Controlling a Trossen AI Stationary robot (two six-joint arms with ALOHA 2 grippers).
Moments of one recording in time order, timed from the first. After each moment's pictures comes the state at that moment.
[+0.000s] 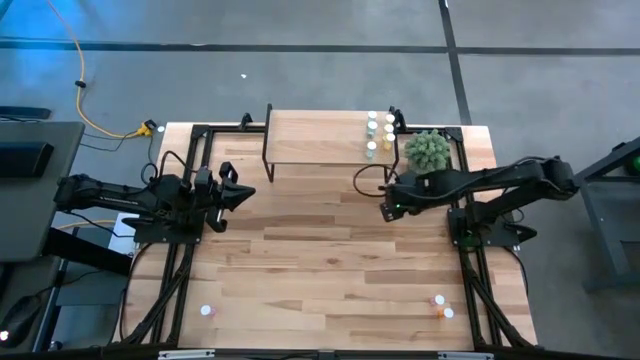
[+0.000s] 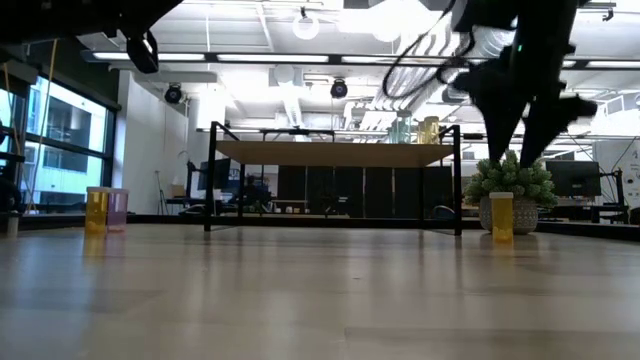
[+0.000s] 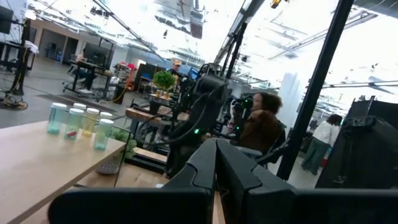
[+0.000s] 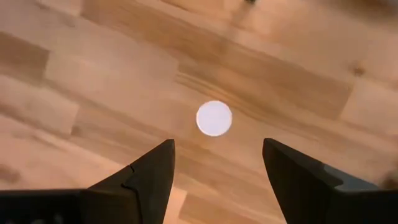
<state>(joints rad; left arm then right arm) 0.05 0.45 0.19 0.52 -0.15 -0.27 0.00 1.26 0.88 -0.98 0.20 1.20</state>
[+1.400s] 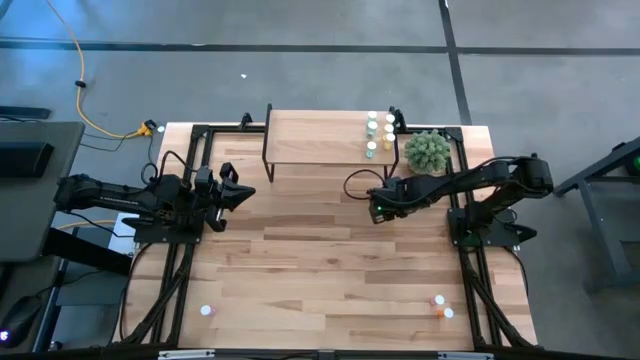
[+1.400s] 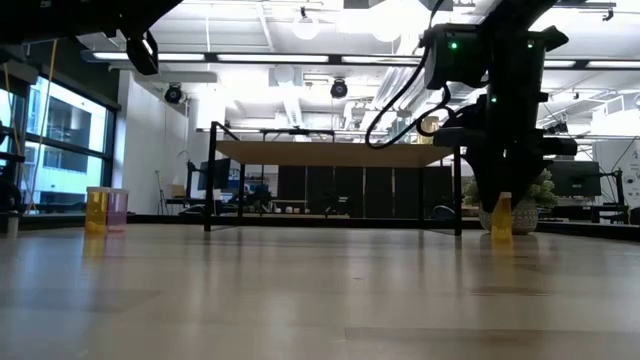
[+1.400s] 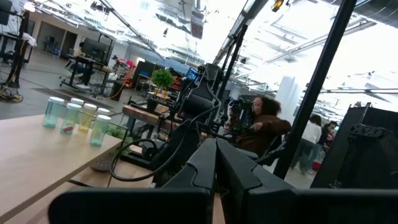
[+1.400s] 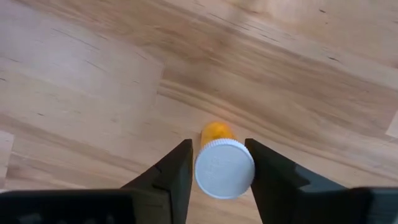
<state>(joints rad) 0.05 0.45 0.19 0.52 -0.15 -0.31 -0.05 1.48 0.84 -0.82 0.18 1.17</state>
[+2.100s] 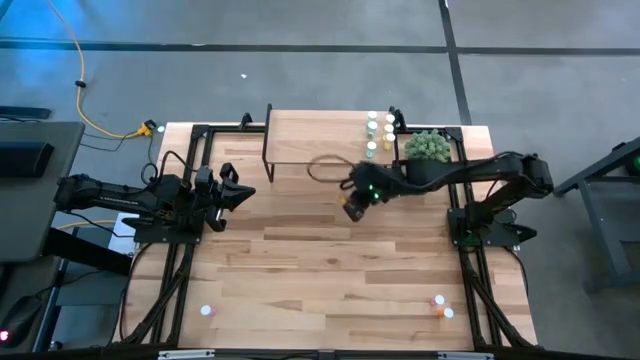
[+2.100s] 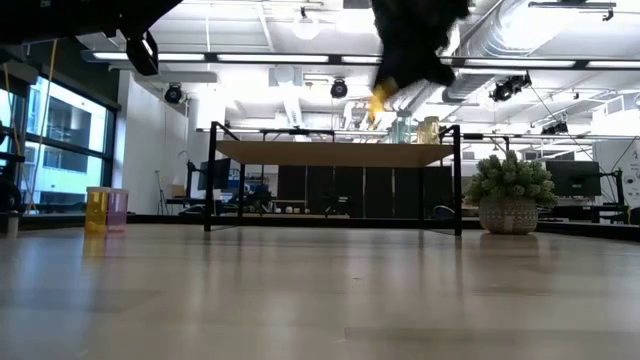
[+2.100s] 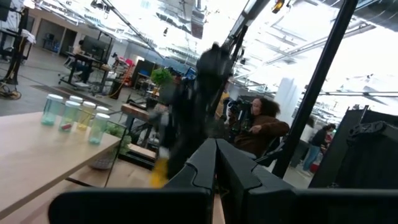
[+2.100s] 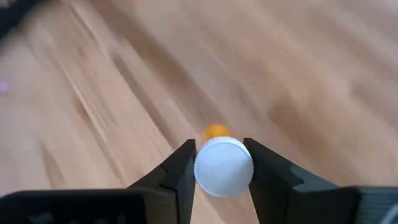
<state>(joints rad) 0.04 0.45 0.19 0.52 -0.15 -0.33 -0.03 1.49 1.26 -0.68 0.13 0.64</state>
